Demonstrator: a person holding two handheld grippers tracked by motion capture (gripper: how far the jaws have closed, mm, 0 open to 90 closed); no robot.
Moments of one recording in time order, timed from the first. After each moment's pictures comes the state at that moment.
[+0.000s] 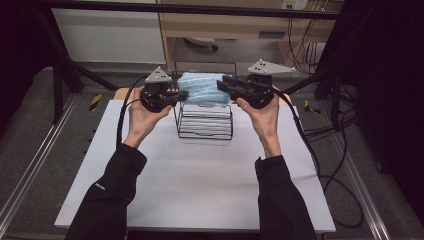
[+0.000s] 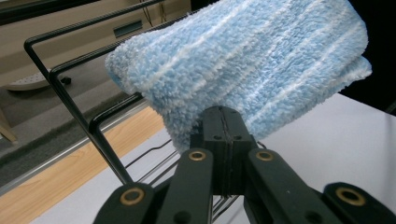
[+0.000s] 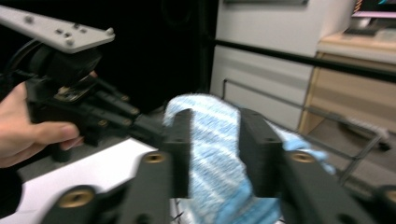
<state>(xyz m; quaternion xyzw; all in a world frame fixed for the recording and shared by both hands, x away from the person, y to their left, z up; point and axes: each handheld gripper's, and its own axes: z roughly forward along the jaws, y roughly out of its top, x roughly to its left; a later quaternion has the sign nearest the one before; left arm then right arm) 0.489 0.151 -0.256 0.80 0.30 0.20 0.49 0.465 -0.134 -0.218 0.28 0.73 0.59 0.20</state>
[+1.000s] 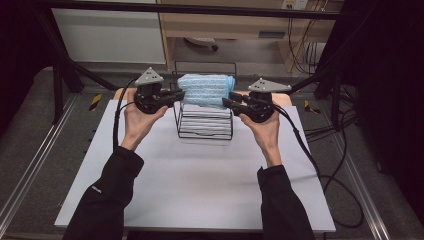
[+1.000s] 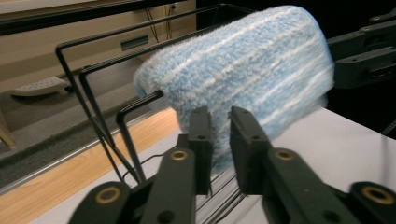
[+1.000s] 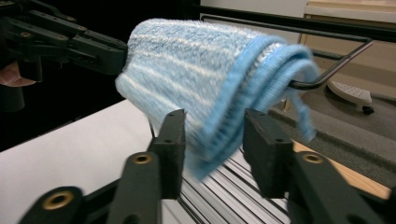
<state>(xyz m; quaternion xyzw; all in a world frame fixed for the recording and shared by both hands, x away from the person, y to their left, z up) 0.477 0.166 -0.253 0.77 0.31 0.21 0.52 0.467 -0.150 -0.268 0.32 0.74 0.56 0.21</state>
